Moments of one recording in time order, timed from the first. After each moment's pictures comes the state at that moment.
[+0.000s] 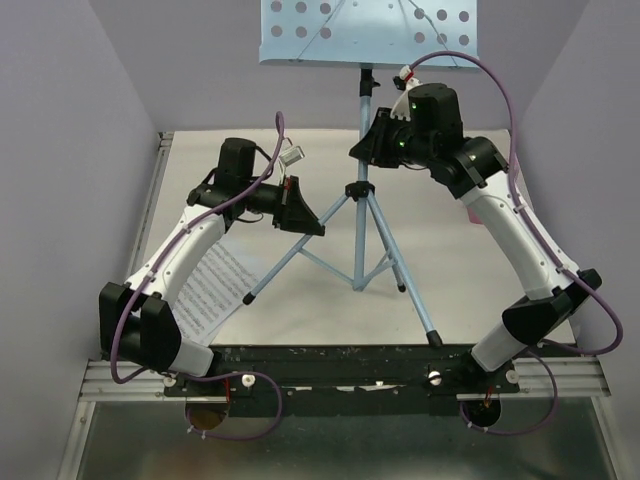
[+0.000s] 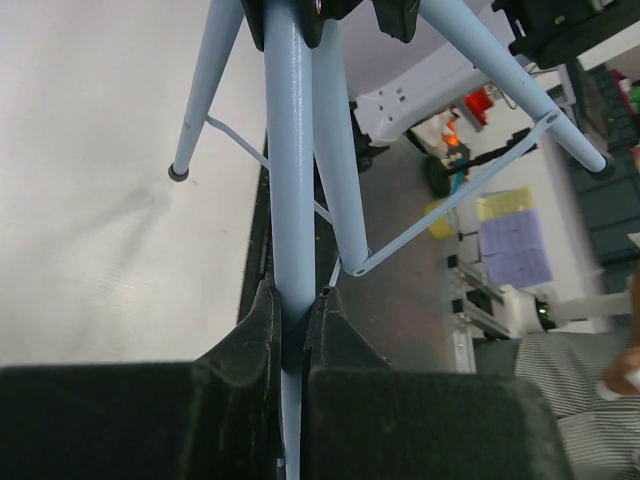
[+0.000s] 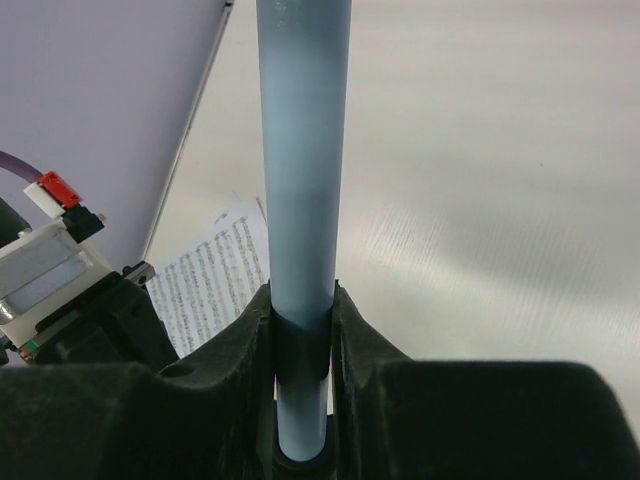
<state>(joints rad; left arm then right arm) -0.32 1.43 1.29 -0.45 1.30 -0.18 0.58 1.61 1.93 -0.75 -0.10 0.48</state>
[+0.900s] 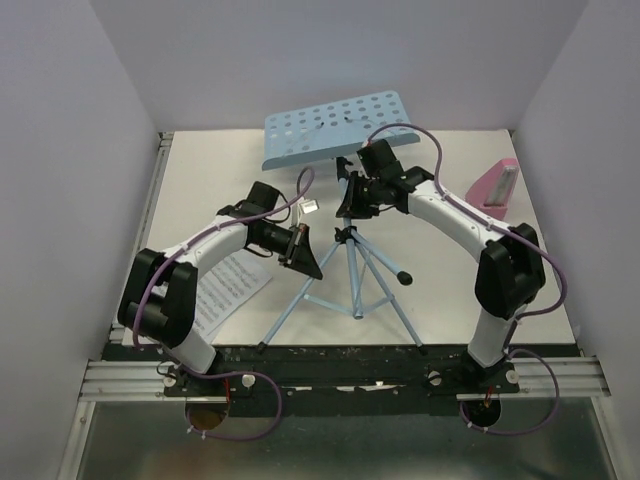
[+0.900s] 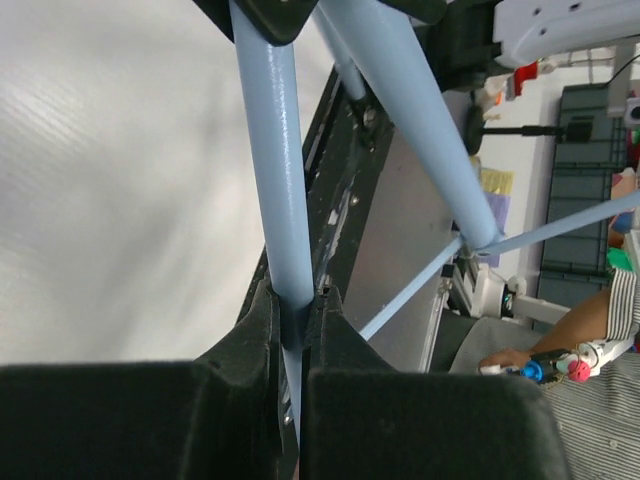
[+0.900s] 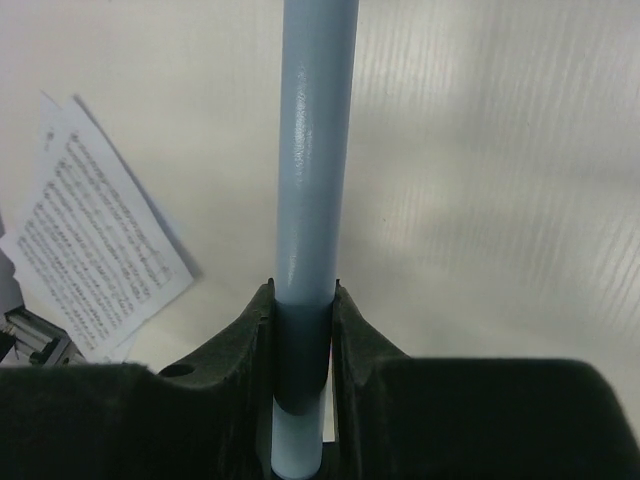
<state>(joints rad) -0.38 1.55 1.02 -0.54 1.17 -0.12 0.59 1.80 1.56 -0.59 -0.13 0.62</state>
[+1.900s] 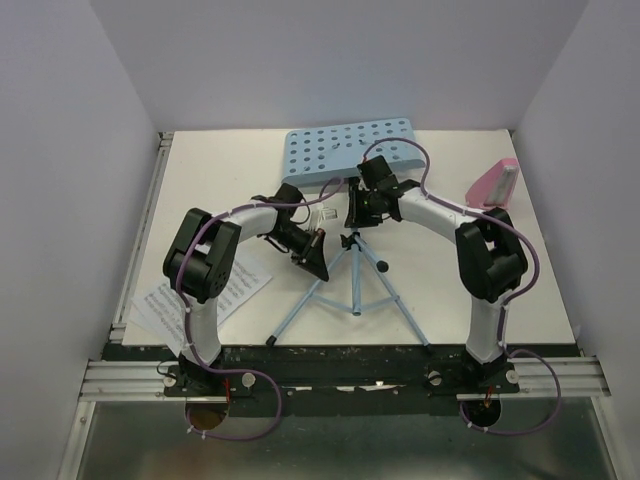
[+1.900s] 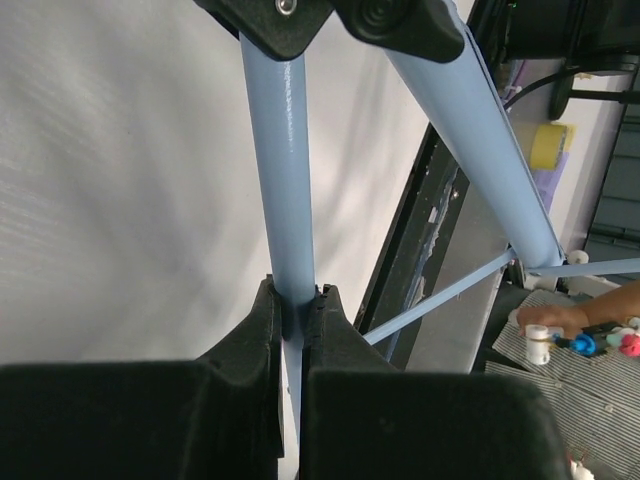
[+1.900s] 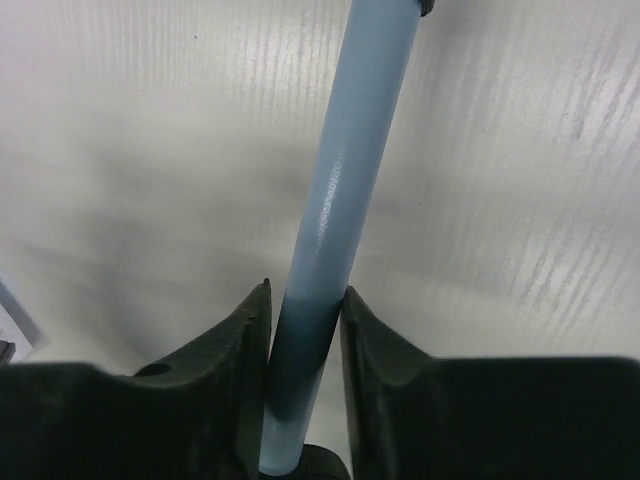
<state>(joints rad) -0.43 1.96 1.23 -0.66 1.03 0.13 0.54 1.97 1.43 -0.42 -0.07 0.49</state>
